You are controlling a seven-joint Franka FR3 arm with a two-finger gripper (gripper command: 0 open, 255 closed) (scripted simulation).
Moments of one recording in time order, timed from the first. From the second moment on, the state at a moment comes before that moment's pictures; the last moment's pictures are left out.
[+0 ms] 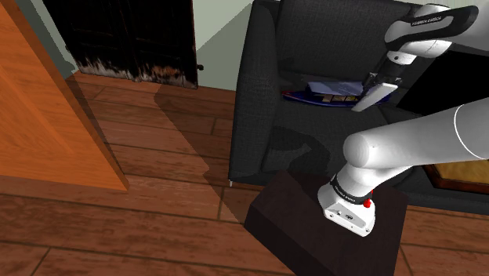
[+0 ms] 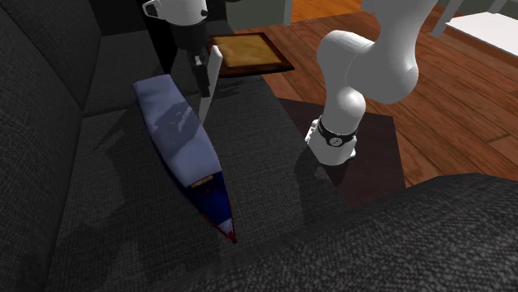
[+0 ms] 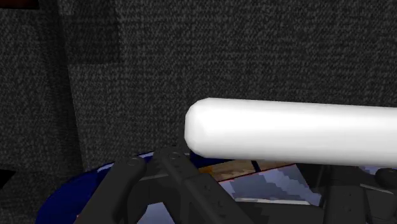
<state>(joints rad) -0.70 -0.52 -0.56 -2.50 -0.27 2.03 -0.10</state>
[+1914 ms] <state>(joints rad) -0.70 -0.24 -0.94 -2.45 -0.23 2.28 -0.50</state>
